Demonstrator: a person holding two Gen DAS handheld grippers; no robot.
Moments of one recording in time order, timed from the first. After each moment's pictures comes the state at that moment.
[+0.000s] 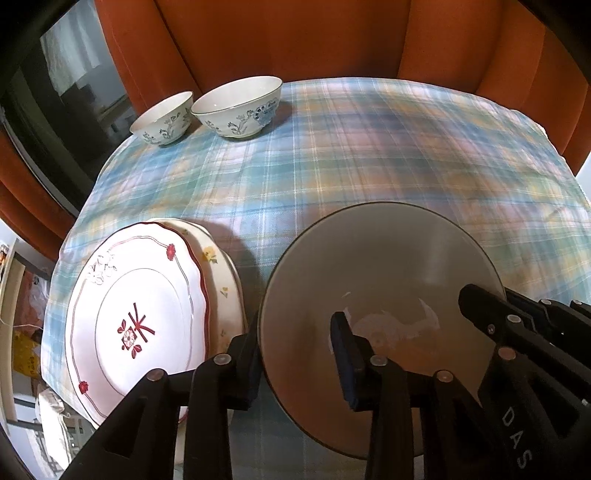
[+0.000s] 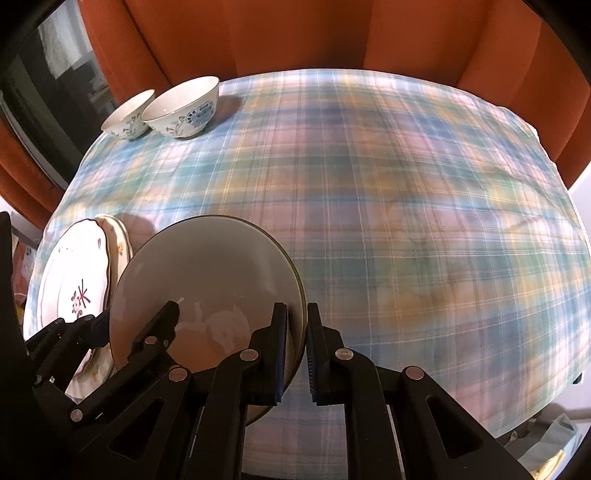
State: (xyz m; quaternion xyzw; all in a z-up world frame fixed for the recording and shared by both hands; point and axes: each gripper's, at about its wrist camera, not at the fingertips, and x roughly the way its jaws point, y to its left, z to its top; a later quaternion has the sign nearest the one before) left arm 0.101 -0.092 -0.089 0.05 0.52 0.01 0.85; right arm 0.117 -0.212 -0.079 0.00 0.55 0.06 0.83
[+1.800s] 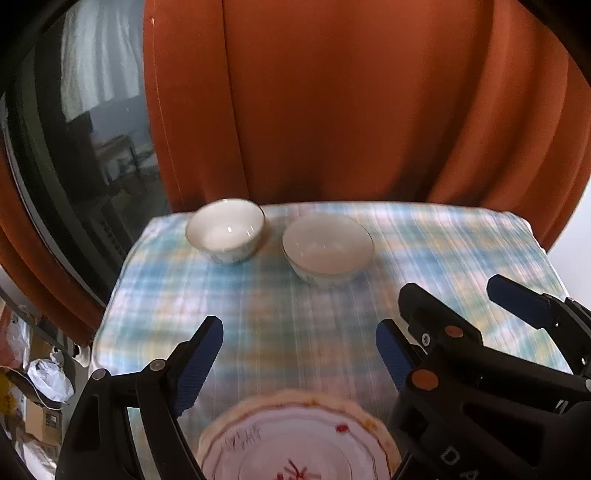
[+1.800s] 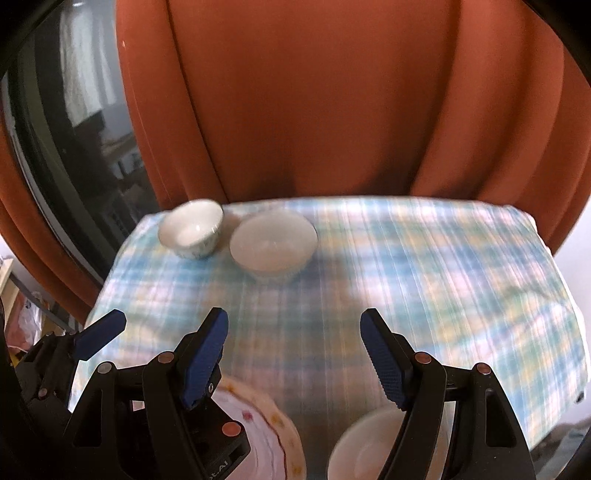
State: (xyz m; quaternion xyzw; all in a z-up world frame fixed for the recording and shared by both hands) left arm 0.188 0.056 0.025 0.00 0.40 -0.04 0.92; right arm 0.187 -0.055 0.040 0.00 0.42 0.04 0.91
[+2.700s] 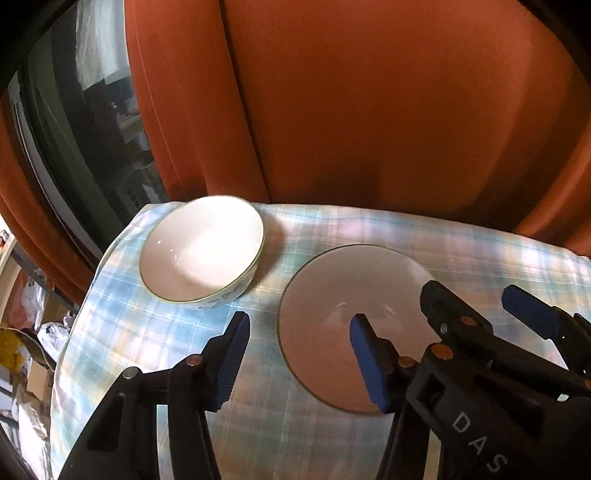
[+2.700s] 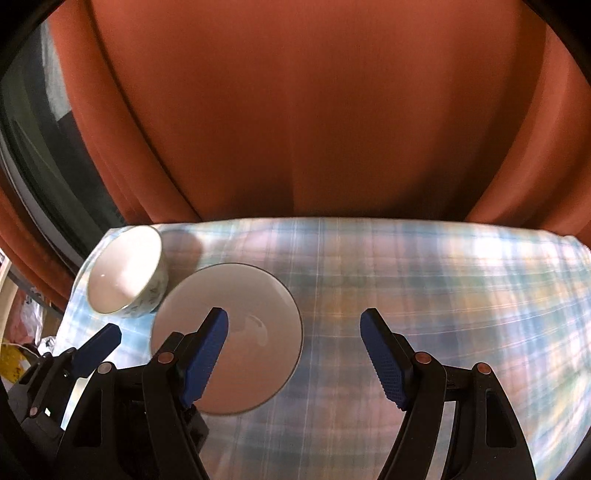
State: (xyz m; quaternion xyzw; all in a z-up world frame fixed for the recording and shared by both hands) left arm 0.341 0.028 -0.052 -0.03 0.45 0.08 0.89; right arm 0.375 -0.079 -0.044 0.00 0.46 0.09 0.89
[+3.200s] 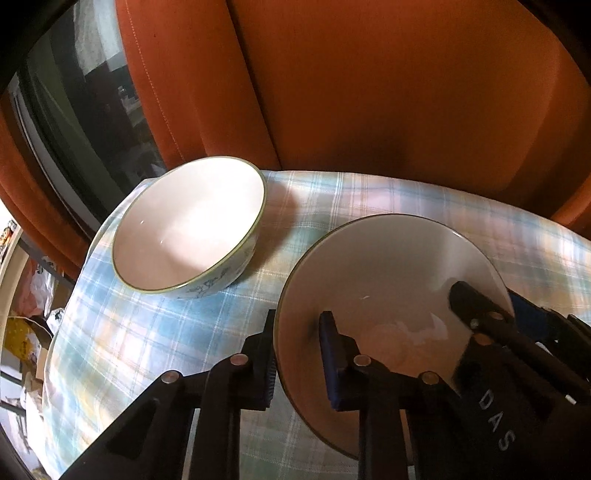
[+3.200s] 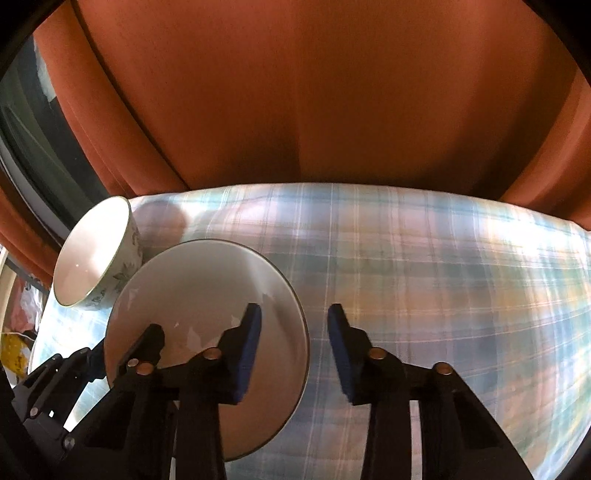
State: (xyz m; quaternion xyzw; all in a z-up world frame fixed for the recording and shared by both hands) left arm 0.366 0.029 -0.095 -0.02 0.48 0.10 0.87; right arm 0.397 -0.068 -0.102 -0.01 0.49 0.10 0.86
